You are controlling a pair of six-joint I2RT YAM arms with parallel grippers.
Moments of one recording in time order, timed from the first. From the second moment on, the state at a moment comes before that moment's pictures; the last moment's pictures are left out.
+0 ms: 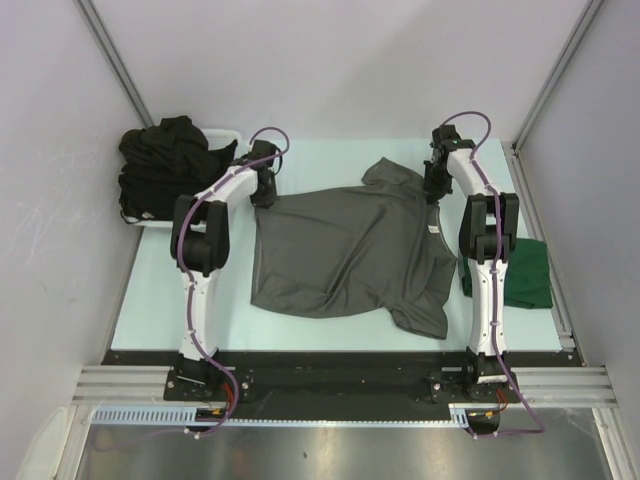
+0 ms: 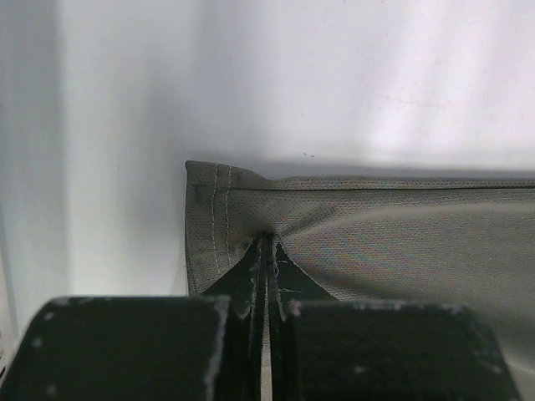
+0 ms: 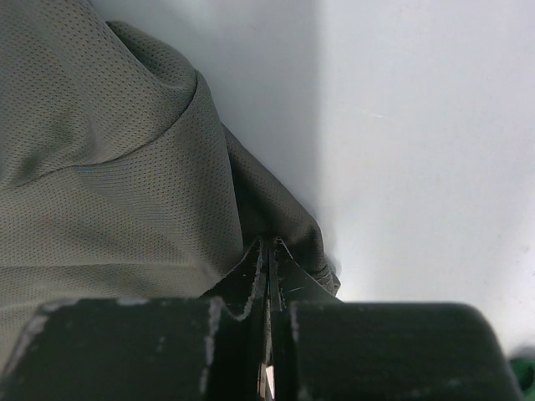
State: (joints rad) left arm -0.23 2.29 1.83 -0.62 -0.19 -0.33; right arm 0.06 2.48 2.22 -0.93 0.02 0.18
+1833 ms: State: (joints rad) left arm -0.21 2.26 1.81 -0.72 -0.16 -0.29; right arm -0.01 2.50 2.30 -0.88 0.10 0.11
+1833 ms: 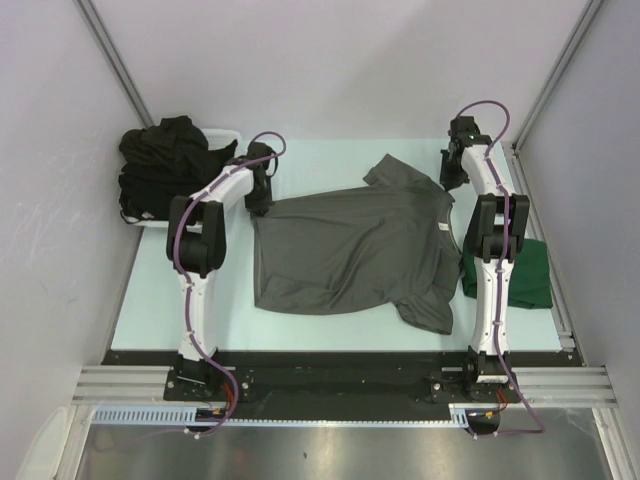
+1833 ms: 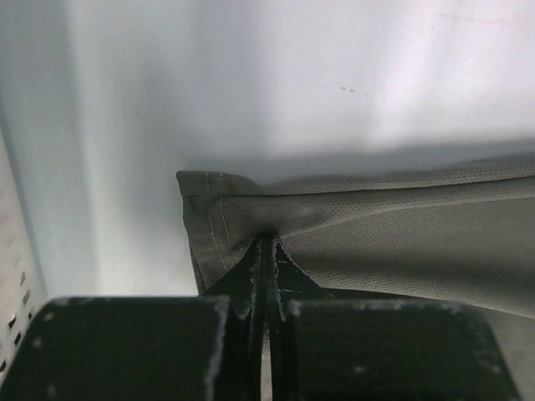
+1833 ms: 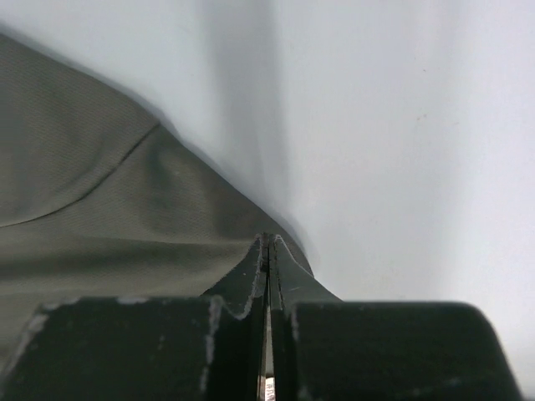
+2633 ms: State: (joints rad) left arm -0.22 1.77 1.62 -0.64 0.01 -0.31; right arm 0.09 2.03 2.00 -0.81 -0.05 0.18
